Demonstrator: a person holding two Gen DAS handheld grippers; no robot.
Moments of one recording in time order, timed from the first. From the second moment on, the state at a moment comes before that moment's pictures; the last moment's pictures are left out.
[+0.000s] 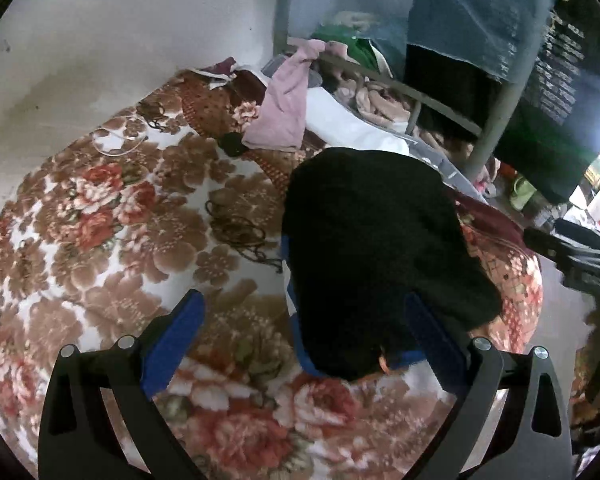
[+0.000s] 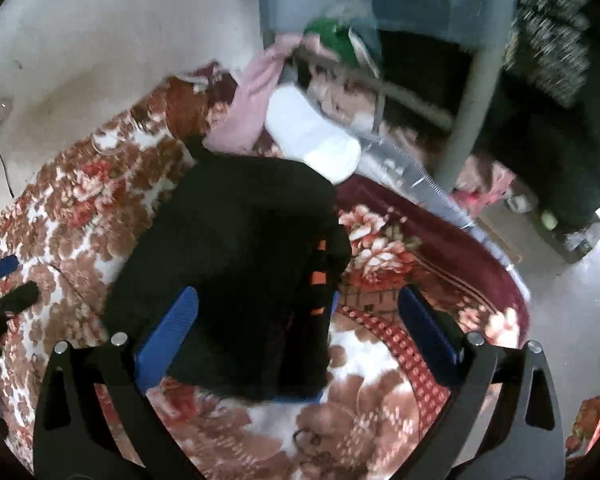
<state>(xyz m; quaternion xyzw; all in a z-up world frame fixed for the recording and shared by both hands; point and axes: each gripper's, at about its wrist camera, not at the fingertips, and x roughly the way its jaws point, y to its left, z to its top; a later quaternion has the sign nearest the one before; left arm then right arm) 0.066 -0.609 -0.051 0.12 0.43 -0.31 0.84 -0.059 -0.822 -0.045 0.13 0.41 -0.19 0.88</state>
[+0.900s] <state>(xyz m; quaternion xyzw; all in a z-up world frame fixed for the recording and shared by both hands) -0.055 -0.615 -0.002 0.11 0.41 -0.19 0.89 -0.141 -0.797 0.008 0.11 0.39 -0.11 0.91</state>
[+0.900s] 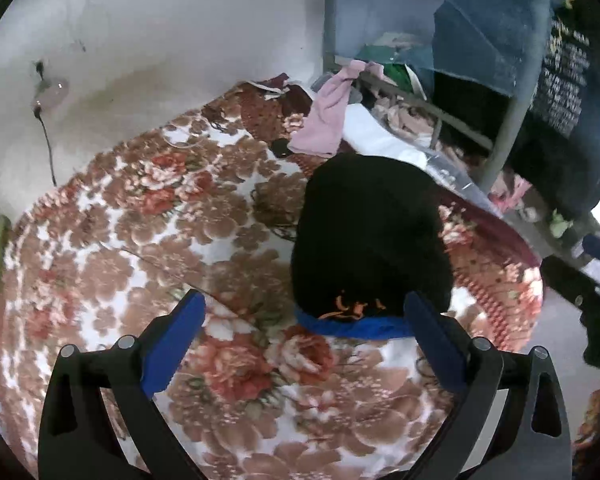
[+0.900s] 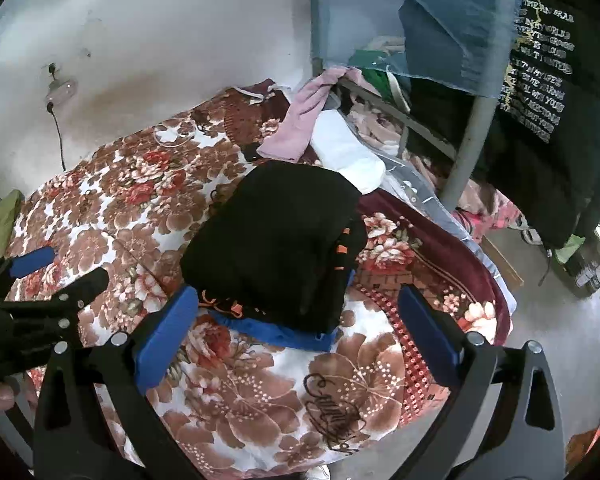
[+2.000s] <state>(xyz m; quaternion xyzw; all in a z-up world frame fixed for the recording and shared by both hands) -0.025 -0.673 -0.019 0.15 0.38 -0.16 0.90 -0.092 -0.832 -0.025 0.10 0.40 -0.08 0.91</state>
